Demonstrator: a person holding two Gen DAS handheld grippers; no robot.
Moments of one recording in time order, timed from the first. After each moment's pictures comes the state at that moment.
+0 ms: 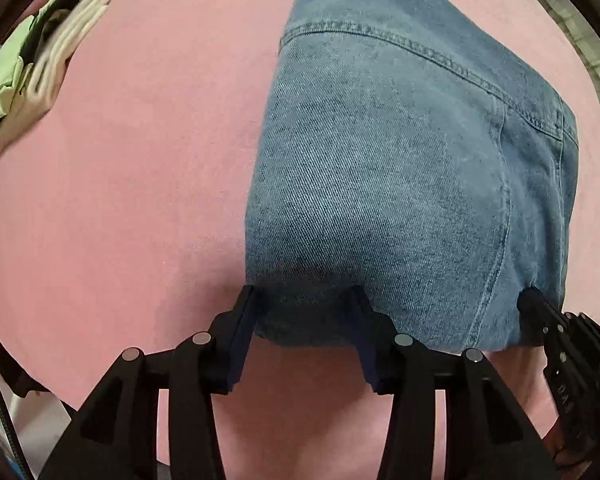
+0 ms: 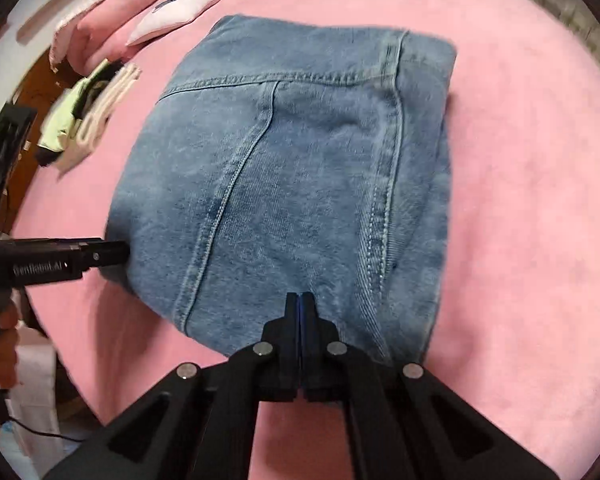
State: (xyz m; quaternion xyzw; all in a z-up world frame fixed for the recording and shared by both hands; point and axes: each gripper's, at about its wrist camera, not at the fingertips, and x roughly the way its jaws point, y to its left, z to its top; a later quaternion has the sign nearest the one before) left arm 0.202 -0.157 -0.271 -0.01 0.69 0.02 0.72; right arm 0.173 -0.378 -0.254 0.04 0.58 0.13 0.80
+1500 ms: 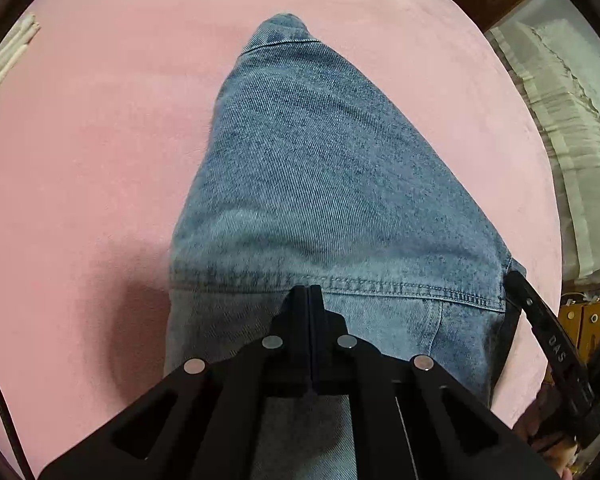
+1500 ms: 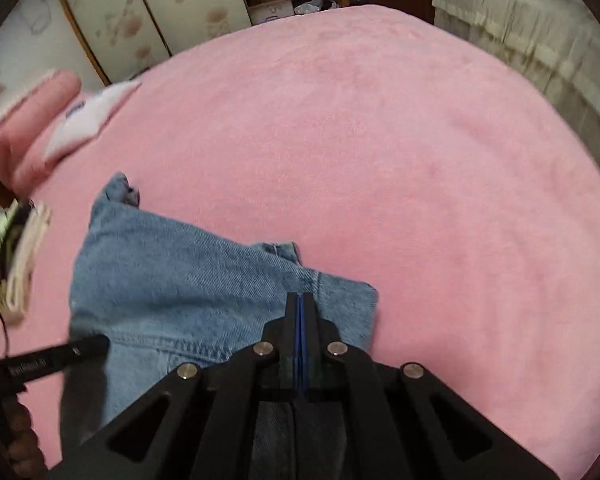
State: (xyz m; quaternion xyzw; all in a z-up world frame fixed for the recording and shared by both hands) left arm 0.346 -0.146 -0.285 -0.12 0.63 -0.08 0.76; right arm 0.318 -0.419 -0.247 0.10 0.50 -0.04 0.86
